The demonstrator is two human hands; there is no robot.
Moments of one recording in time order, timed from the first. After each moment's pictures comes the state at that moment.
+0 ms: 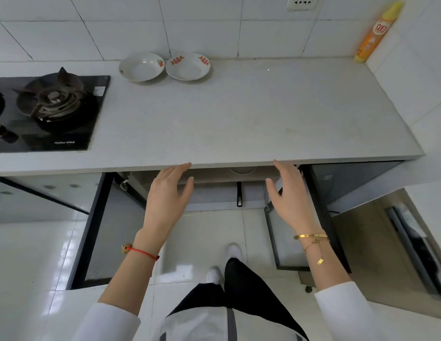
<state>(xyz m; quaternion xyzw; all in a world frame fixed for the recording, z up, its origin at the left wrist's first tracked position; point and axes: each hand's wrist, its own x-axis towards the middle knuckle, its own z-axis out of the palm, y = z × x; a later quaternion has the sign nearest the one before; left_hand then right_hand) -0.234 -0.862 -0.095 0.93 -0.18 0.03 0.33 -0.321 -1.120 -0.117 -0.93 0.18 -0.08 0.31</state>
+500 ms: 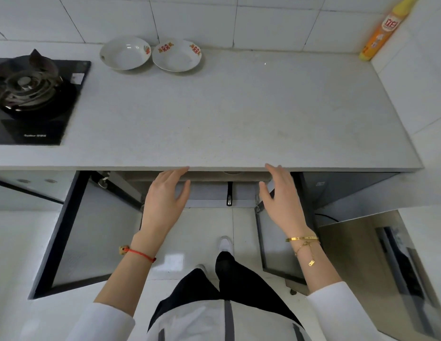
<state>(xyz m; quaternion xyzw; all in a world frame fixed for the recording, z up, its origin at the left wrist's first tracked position) -0.211 -0.922 -0.133 0.93 -0.16 0.01 0.32 -0.288 -1.177 -0.145 -0.93 0.17 -0.03 0.32</state>
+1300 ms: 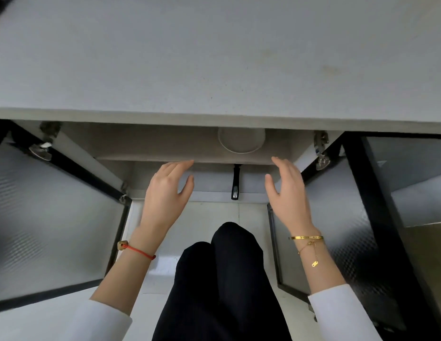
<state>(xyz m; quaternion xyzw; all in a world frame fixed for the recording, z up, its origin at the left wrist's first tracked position) -0.189 -0.955 -0.409 0.93 -0.18 0.06 0.30 -0.257 -1.207 -0.425 -0.94 0.14 -0.13 0.29</state>
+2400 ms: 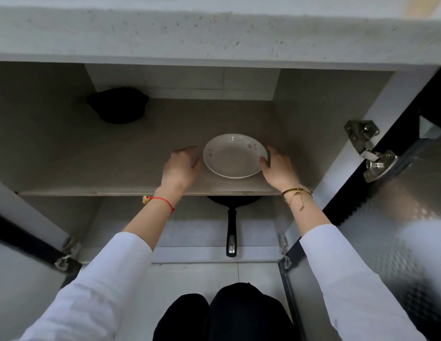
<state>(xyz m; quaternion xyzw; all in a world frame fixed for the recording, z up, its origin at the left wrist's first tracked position) 0.009 -1.073 -0.607 0.95 -0.18 0.05 0.25 -0.063 -1.303 -0.605 -0.95 0.18 -0.08 0.25</state>
